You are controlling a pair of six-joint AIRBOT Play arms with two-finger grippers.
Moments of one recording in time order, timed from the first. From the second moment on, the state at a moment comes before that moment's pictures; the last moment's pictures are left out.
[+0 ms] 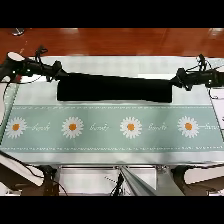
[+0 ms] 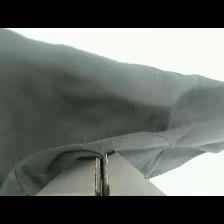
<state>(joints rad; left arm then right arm) 0.18 -1.89 1.65 0.73 -1.20 -1.35 -0.32 -1.70 1.35 -0.71 1.07 1.30</state>
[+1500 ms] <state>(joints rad) 0.16 -1.46 1.24 0.93 -1.12 -1.34 -0.31 -1.92 1.50 -0.81 1.22 1.34</state>
